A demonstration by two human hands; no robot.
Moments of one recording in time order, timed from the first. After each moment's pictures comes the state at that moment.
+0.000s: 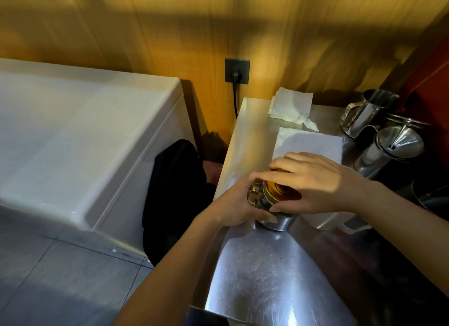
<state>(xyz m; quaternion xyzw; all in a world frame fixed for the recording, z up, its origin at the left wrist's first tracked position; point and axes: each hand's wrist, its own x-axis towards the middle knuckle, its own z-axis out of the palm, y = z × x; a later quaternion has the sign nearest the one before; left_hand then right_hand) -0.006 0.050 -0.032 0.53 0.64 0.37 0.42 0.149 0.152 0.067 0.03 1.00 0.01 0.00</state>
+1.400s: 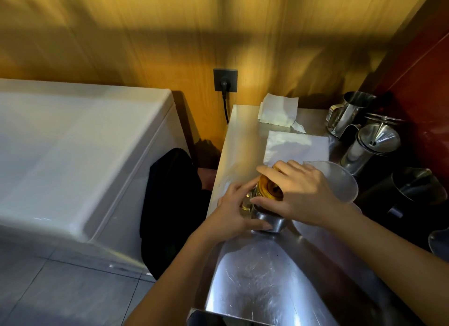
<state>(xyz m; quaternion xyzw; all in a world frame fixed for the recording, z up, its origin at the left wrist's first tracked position) 0.006 0.026 -0.027 0.55 0.67 0.34 0.37 0.151 0.118 0.040 0.24 0.96 0.01 -0.12</state>
